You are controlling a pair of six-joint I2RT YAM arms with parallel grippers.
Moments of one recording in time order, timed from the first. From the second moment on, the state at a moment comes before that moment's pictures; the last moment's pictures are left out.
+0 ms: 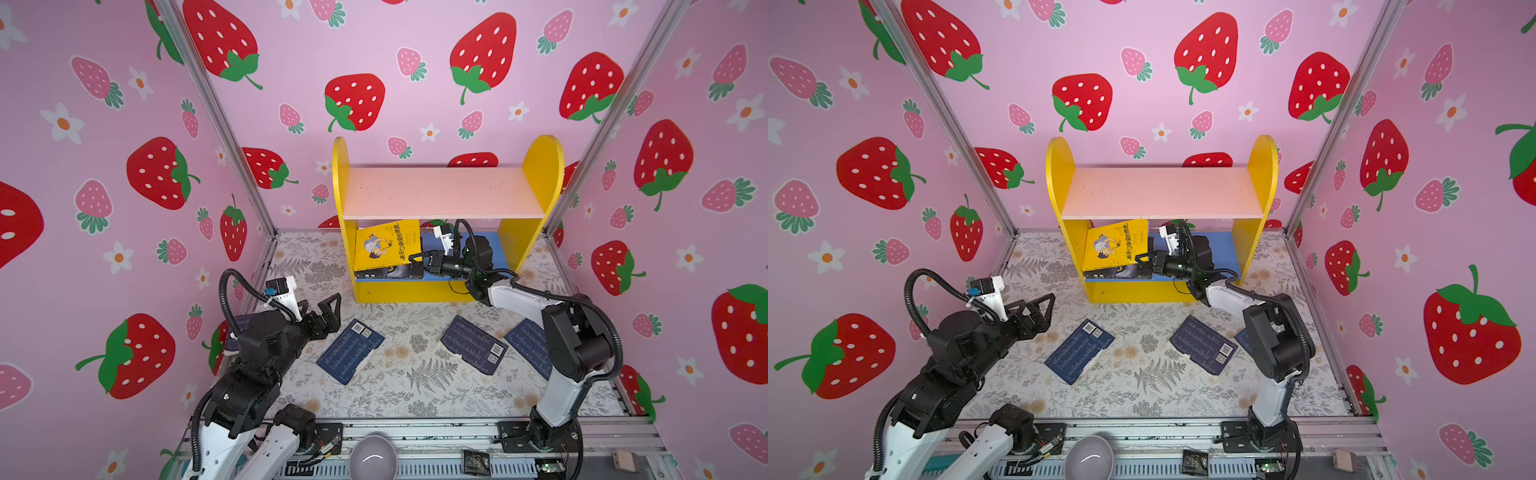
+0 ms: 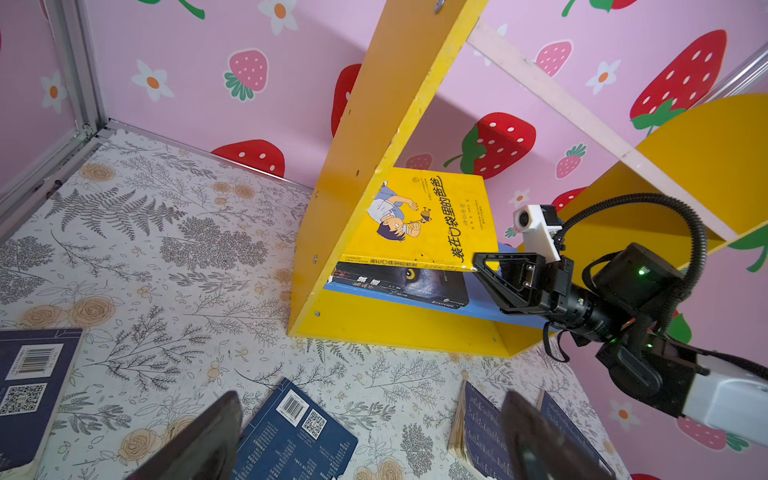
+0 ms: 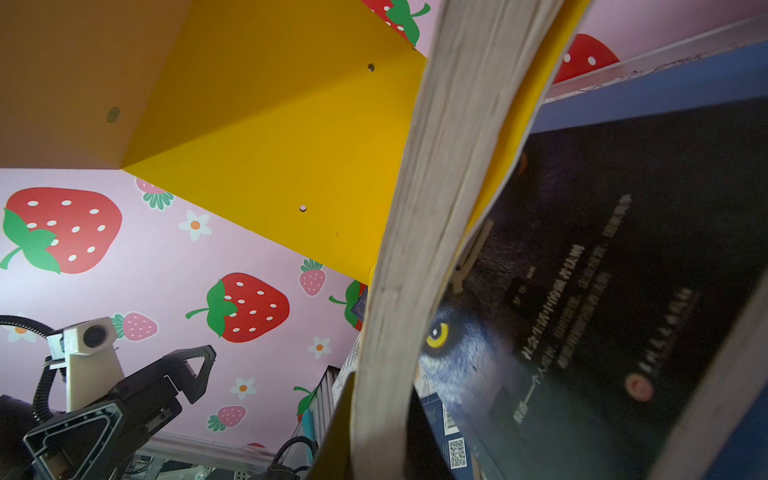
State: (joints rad) left arm -0.35 0.54 0.89 -0.65 -0.07 -0.50; right arm 0.55 1.81 1.16 0.54 -0.81 0.88
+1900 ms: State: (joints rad) left arm -0.35 0.58 0.87 -0.64 -0.08 -0.50; right arm 0.55 1.82 1.13 0.55 -0.82 0.89
